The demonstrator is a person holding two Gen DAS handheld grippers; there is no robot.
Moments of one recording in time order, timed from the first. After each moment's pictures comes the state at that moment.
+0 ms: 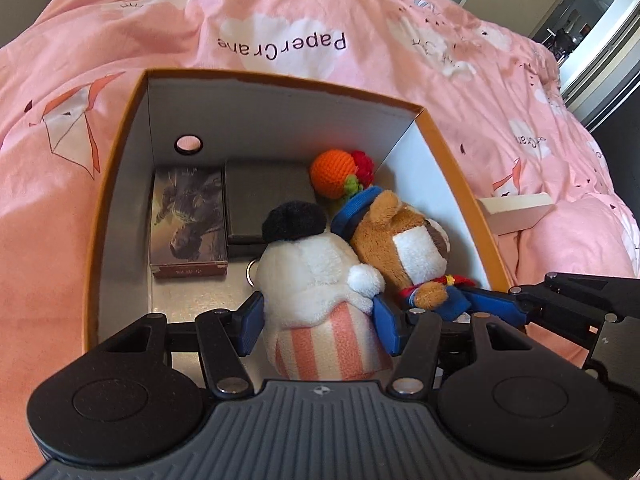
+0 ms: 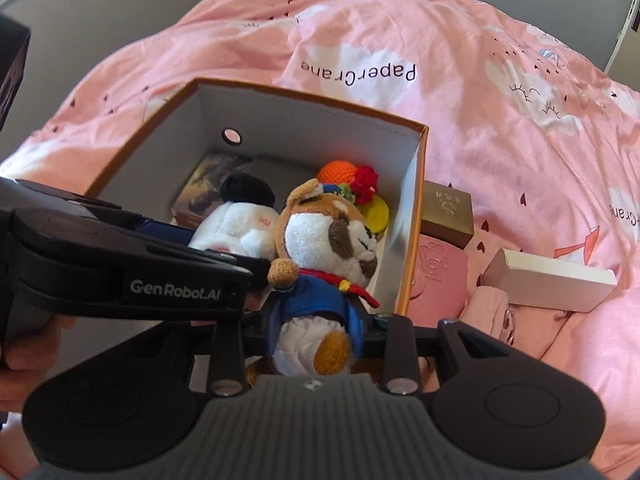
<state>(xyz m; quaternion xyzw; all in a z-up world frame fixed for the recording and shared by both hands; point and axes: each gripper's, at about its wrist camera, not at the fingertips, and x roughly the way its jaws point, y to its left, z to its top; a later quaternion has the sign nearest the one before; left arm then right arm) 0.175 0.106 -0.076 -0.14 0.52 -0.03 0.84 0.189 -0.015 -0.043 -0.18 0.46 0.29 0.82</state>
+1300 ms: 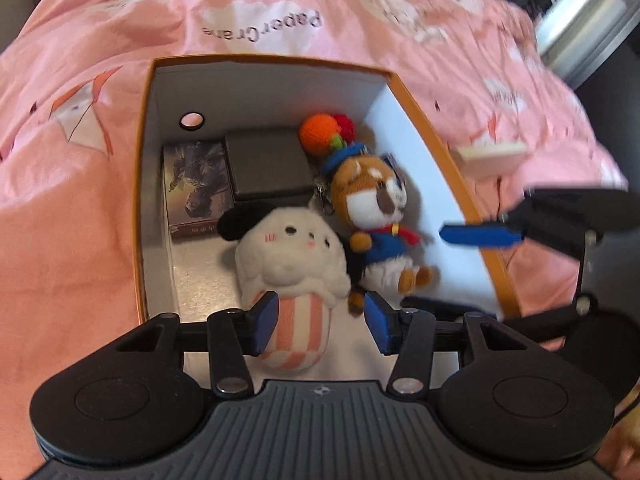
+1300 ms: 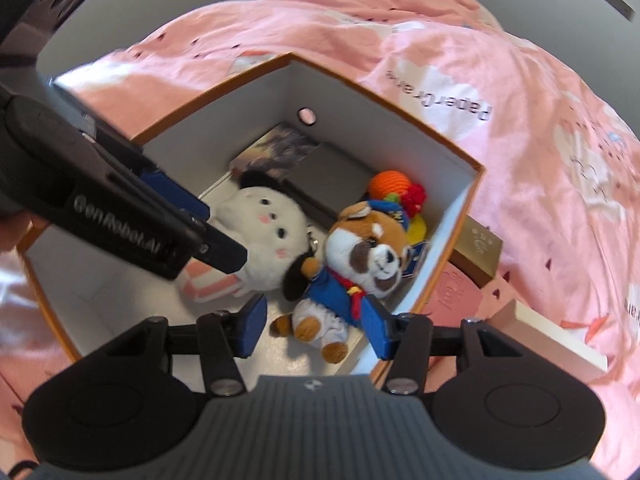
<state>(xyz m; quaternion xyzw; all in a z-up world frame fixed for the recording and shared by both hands) 0.143 0.103 -0.052 -0.09 0.56 -0.07 0.82 0.170 -0.021 -0.034 -0.29 0.42 0.42 0.76</state>
